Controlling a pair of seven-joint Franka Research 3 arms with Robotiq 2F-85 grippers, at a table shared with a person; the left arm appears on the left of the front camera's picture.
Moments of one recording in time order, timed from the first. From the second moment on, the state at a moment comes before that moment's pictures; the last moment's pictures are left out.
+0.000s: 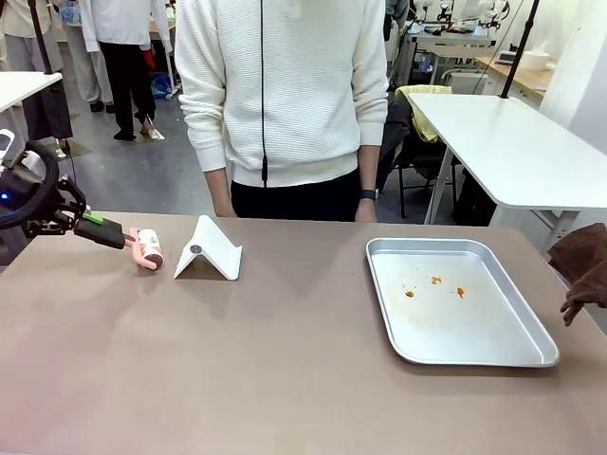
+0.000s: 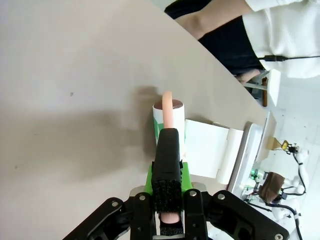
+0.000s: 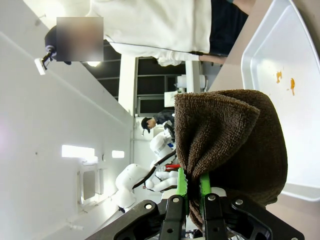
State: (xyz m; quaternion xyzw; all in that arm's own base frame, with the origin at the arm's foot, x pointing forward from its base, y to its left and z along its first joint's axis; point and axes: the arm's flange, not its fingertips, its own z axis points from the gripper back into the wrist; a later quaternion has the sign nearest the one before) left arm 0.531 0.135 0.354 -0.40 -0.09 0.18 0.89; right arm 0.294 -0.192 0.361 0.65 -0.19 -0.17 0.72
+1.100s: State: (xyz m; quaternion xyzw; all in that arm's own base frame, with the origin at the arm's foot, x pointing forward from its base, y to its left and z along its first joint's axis) left arm 0.315 0.256 0.405 -0.60 -0.19 -0.01 0.77; right arm 0.294 -0.192 0.361 0.65 -0.19 -0.17 0.72
